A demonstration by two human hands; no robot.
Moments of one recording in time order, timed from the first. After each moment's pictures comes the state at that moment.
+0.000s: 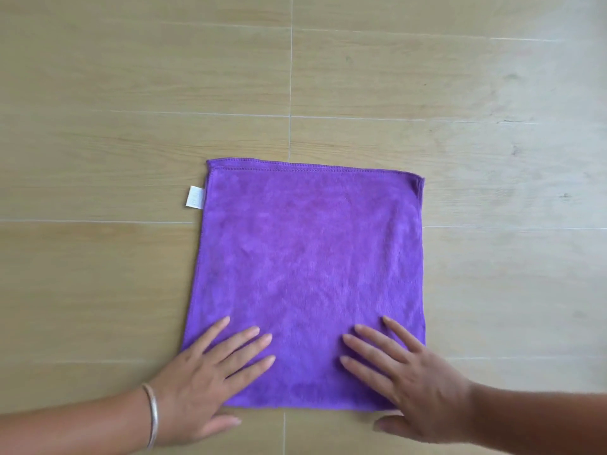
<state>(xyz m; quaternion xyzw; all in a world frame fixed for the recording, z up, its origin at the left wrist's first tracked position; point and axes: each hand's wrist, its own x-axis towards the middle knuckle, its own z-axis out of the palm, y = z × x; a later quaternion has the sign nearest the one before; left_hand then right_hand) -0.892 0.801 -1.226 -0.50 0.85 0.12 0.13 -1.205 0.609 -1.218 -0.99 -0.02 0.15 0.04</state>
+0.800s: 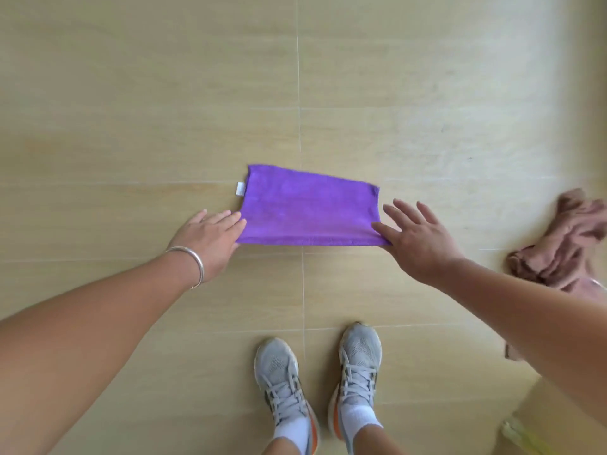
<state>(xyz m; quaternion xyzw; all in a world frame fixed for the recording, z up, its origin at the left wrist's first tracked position) -0.845 0.780 -0.980 -0.69 0.64 0.21 0.26 -1.182 0.599 -0.975 -0.92 0.28 0.25 0.04</state>
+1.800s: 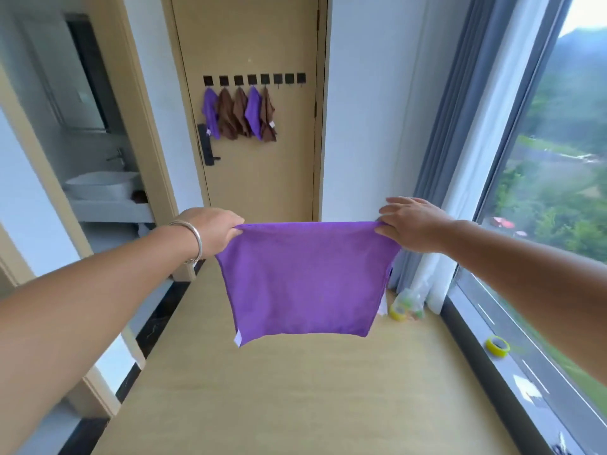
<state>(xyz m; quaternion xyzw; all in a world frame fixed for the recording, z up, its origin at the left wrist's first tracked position) -0.737 0.668 -0.033 -0.78 0.61 -0.12 0.03 -1.058 0.452 -0.030 -0.94 0.29 -0.01 -0.16</state>
